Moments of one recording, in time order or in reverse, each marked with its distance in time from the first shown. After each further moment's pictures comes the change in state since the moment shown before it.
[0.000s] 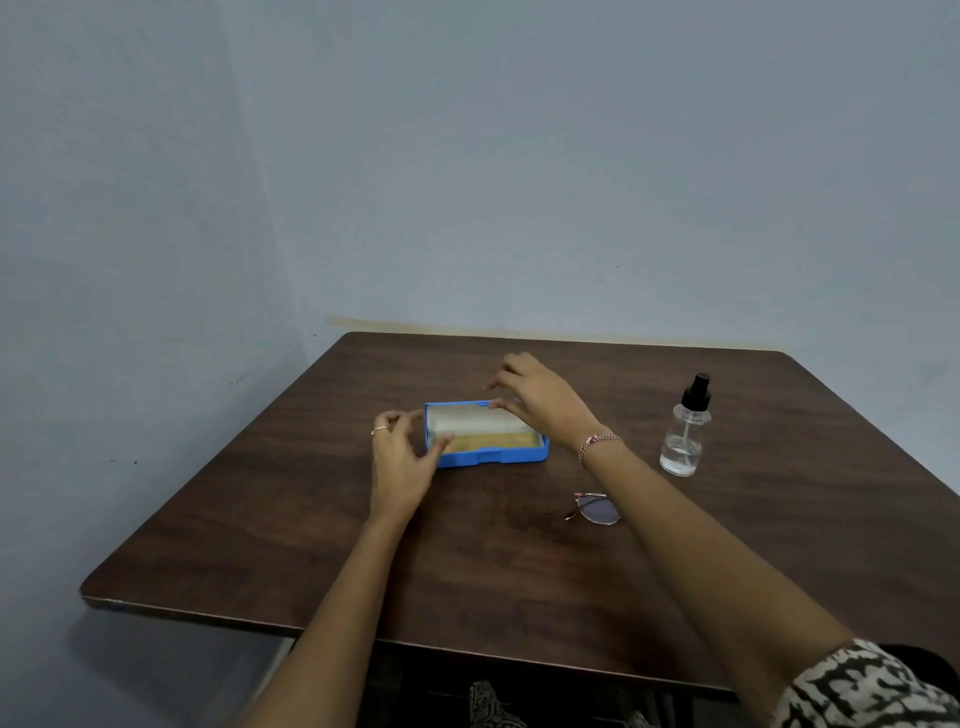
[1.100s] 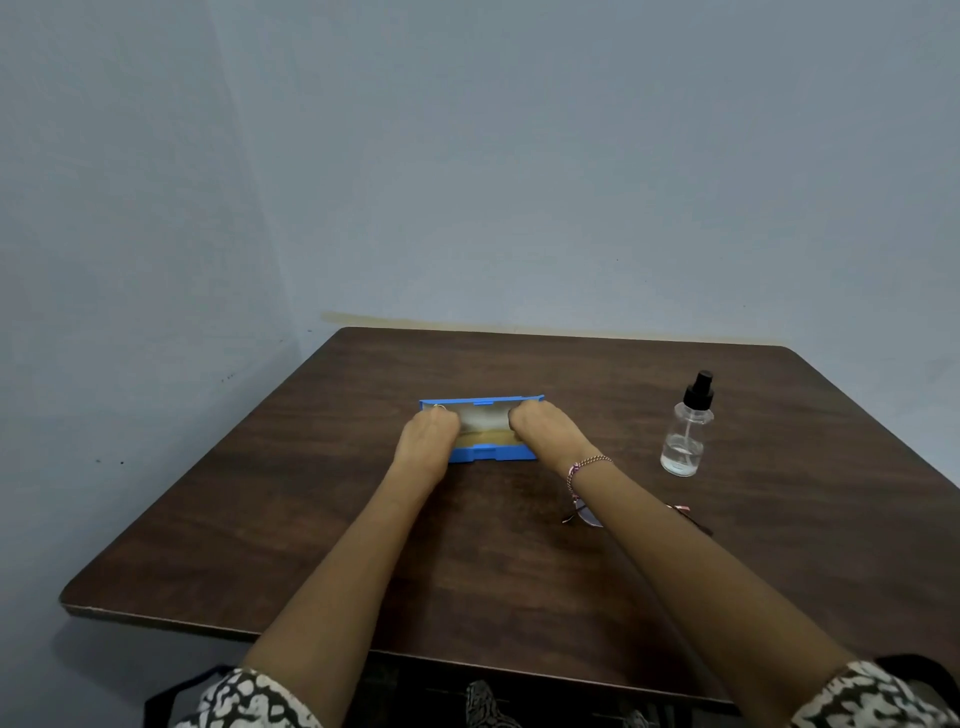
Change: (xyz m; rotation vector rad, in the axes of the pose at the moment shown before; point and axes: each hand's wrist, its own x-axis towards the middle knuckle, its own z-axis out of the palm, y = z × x) left_hand 0.038 0.031 0.026 0.884 -0.444 0.329; right_hand -0.014 -0.010 0.019 -0.351 -0.478 0.146
